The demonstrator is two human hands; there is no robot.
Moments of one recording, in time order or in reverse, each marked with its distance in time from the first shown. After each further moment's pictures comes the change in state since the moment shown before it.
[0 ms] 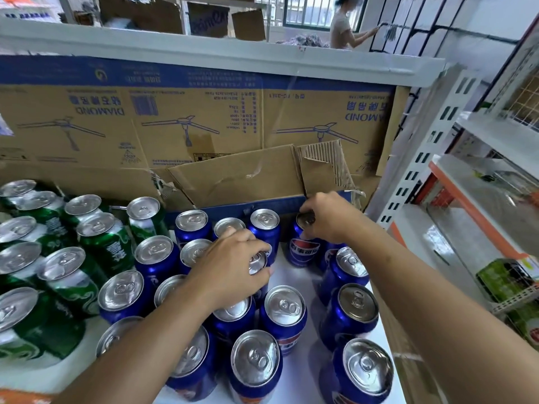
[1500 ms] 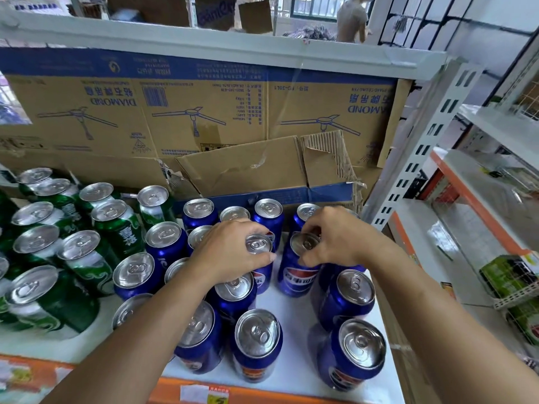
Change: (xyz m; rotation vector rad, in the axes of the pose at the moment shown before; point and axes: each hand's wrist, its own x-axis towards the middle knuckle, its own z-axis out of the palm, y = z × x) left_hand -0.002 -0.002 -0.007 -0.138 0.013 -0.113; right_hand -0.062 -0.013 0.000 0.165 -0.057 -0.104
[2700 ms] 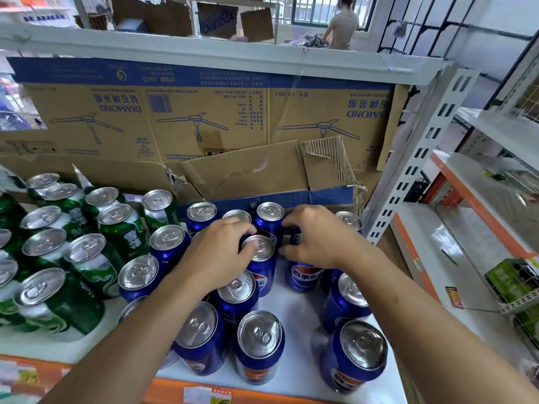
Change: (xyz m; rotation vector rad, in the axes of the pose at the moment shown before) left_hand -0.016 0.005 -0.018 0.101 0.087 0.010; right_hand 0.013 -0.021 0.014 -0.129 0.105 -0.156
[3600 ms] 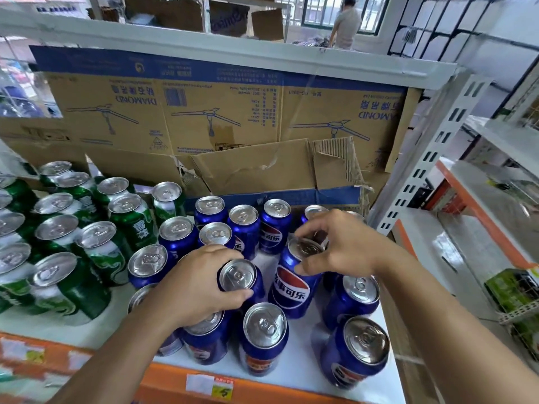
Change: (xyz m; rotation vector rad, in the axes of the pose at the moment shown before) left_hand -0.057 -0.023 -0.008 -0.069 -0.154 -0.071; right_hand -0.035 -0.004 -0.024 0.281 -0.083 0.032
